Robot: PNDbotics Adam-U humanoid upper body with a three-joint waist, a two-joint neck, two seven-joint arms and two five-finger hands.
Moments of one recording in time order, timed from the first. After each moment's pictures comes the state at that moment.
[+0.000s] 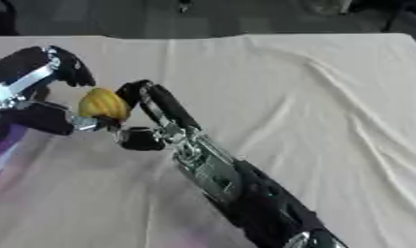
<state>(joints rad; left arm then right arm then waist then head) -0.83 0.63 -0.57 -1.71 -0.55 0.39 -0.34 -0.73 -0.13 0.56 -1.46 0.33 0.10 -0.15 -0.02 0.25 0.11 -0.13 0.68</state>
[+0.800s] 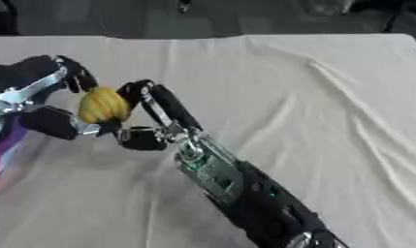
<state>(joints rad) -0.83 0.61 -0.57 -1.69 -0.56 0.39 -0.39 -0.73 -0.13 0.56 -1.46 0.30 0.08 -0.16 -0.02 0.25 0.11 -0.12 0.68</state>
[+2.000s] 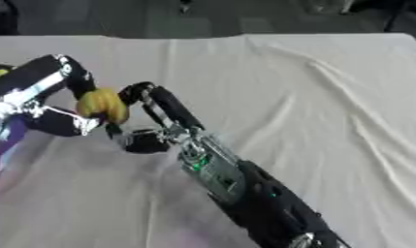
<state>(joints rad) -0.81 0.60 -0.57 -1.68 -0.48 0.40 -0.29 -0.73 -0.14 0.56 -1.46 0.40 0.07 -0.06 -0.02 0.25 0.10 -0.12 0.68</state>
